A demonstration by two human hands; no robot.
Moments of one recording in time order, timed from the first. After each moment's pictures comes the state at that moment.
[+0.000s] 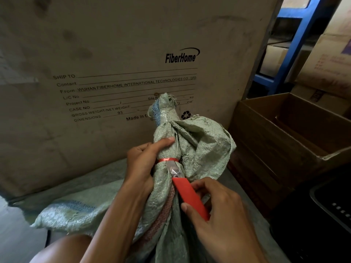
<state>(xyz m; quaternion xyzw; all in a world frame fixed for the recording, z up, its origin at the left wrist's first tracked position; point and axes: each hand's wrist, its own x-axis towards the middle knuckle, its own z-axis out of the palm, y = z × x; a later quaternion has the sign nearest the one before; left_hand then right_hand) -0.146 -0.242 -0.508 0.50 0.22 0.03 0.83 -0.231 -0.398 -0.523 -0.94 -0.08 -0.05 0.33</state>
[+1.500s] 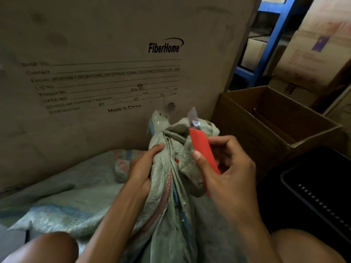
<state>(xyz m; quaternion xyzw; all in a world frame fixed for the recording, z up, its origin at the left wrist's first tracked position) -0.126 -0.257 -0.573 0.35 0.27 -0.16 0.88 -0.210 -0.413 -0.500 -0.82 -0.02 -0.24 0.53</state>
